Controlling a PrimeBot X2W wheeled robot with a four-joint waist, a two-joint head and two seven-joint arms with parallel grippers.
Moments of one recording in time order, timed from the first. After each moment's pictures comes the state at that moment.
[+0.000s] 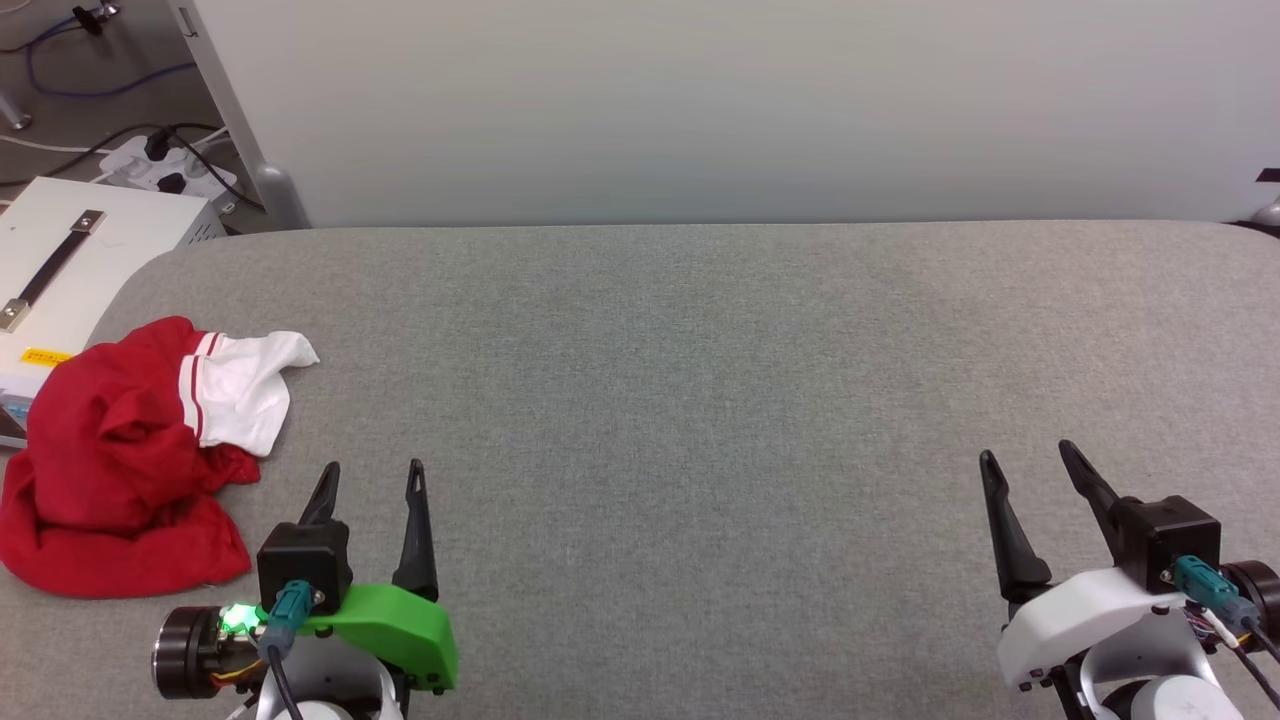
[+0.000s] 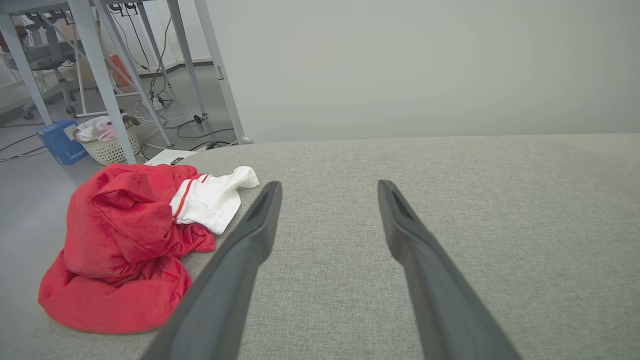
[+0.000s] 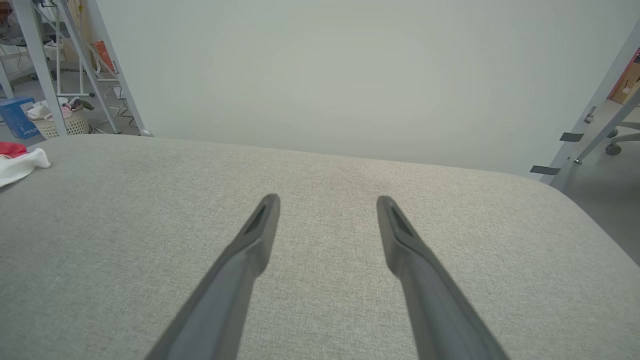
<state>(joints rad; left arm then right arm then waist) 0.01 0.05 -0.01 0.00 -0.01 0.01 -0.03 0.02 -0.05 -0.02 -0.01 0.04 0.13 -0.03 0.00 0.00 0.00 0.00</state>
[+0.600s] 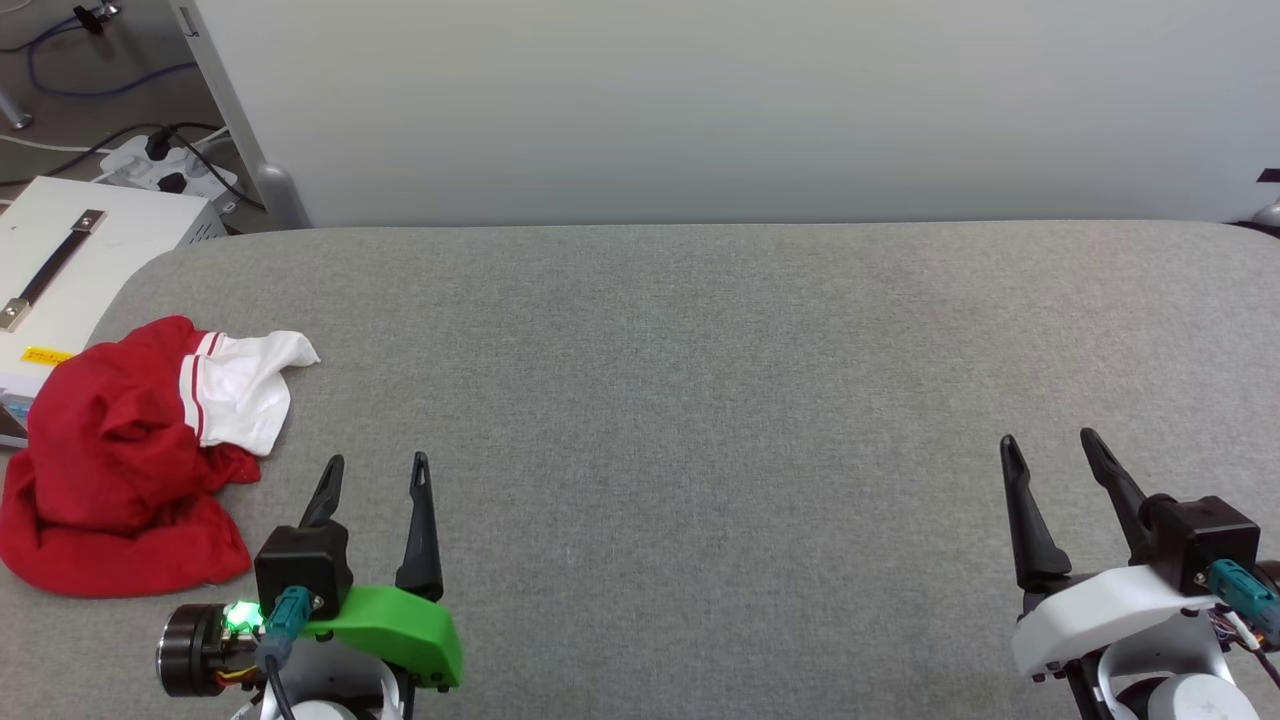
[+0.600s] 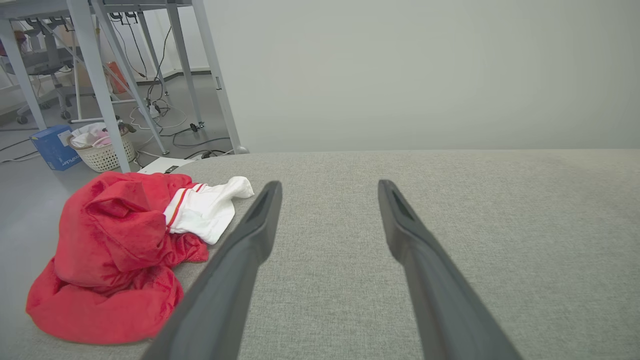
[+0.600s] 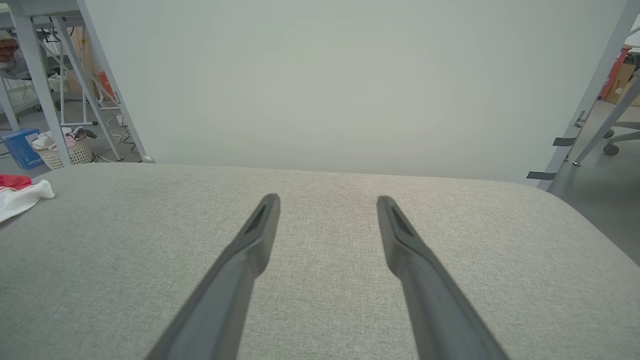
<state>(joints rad) 0.01 0.05 -0.02 0.00 -0.03 0.01 -0.06 0.02 -0.05 -0.04 -0.03 0.09 0.13 -0.07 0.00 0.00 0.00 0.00</state>
